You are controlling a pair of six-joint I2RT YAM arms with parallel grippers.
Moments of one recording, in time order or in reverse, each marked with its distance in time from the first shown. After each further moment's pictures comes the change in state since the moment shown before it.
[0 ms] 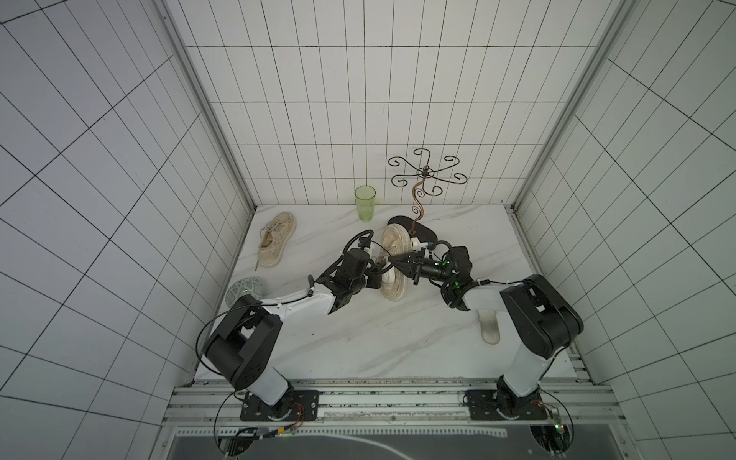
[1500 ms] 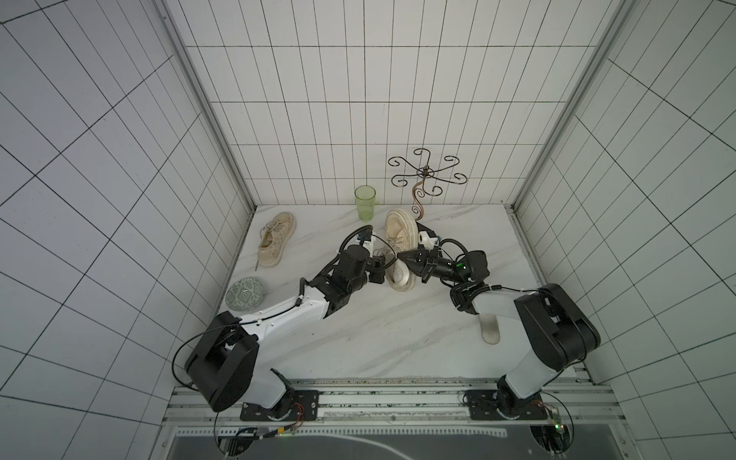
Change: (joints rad) left arm -0.058 -0.146 0.008 -0.029 -0.035 -0.030; right arm -0.040 -0.101 -0.067 0.188 -0.071 0.061
